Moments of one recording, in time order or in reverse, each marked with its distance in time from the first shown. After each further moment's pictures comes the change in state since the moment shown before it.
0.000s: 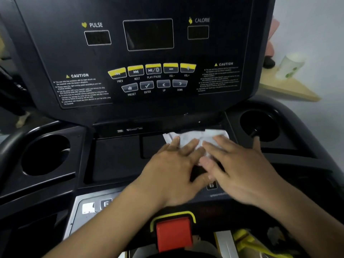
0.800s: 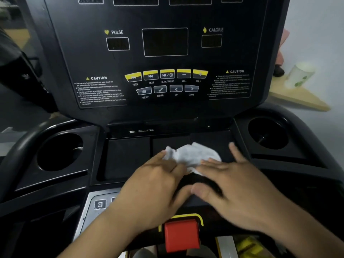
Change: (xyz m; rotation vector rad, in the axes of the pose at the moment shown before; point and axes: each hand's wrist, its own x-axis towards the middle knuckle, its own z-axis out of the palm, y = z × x) left_hand -0.057 -0.020 -0.006 0.098 0.221 0.036; right_hand -0.016 -0.032 -0.012 -0.001 -0.015 -0.282
